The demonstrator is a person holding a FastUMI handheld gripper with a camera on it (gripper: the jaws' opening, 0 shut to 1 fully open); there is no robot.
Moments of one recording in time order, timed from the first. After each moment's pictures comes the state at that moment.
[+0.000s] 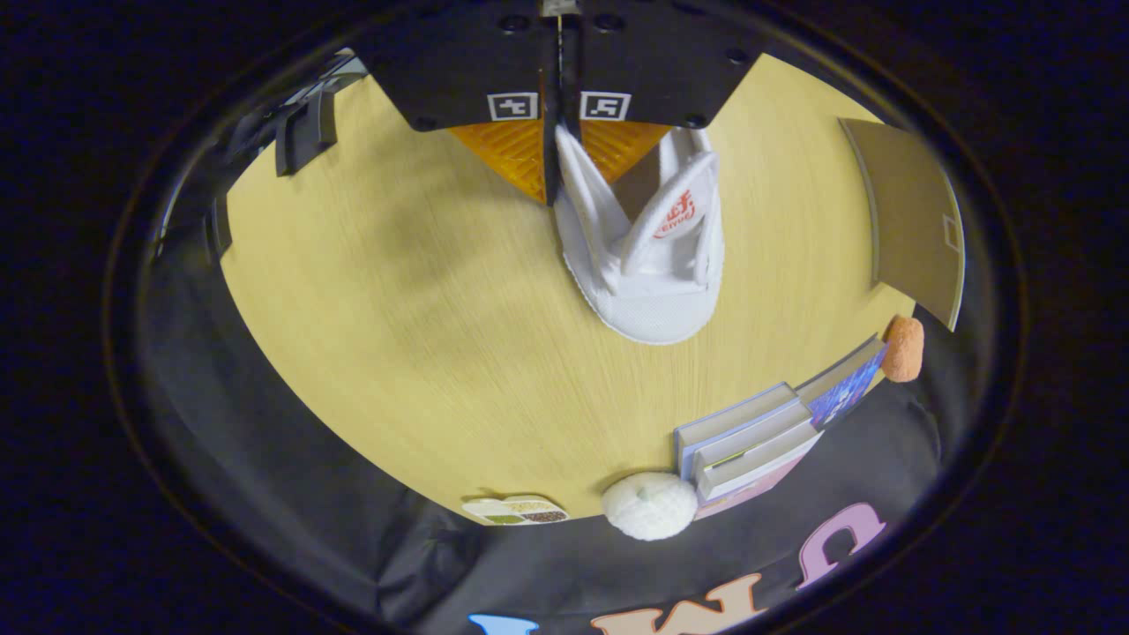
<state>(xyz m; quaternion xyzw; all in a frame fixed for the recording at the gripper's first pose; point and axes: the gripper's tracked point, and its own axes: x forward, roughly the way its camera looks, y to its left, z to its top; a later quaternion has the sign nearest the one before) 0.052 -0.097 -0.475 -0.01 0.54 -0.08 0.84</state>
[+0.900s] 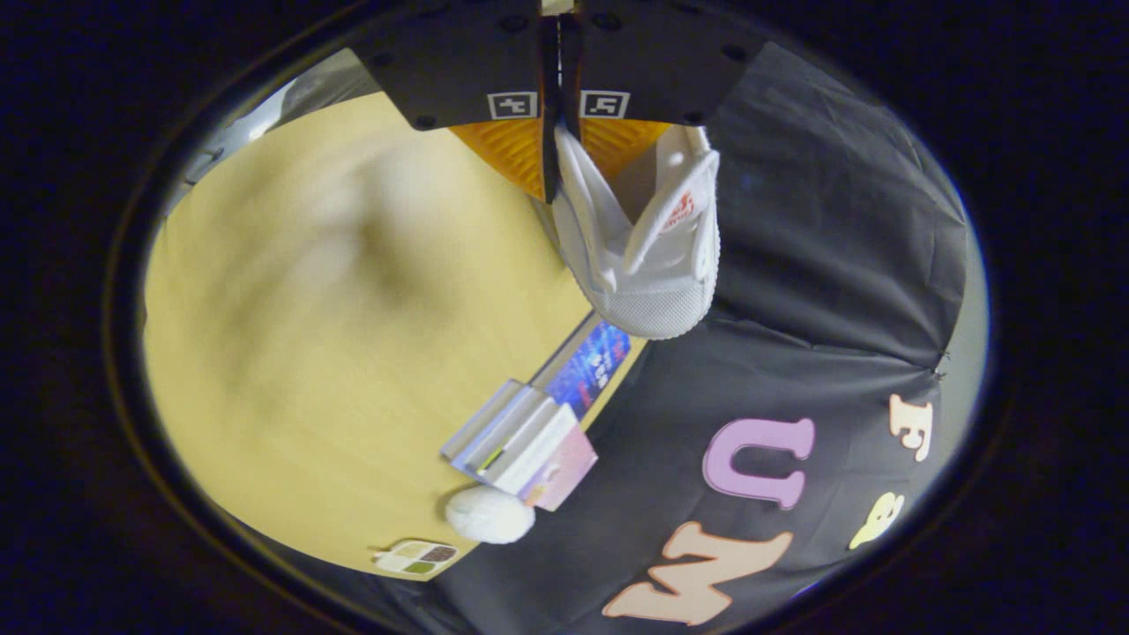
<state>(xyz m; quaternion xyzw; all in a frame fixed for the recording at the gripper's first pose) 0.035 0.164 -0.322 0.34 0.54 0.12 0.76</state>
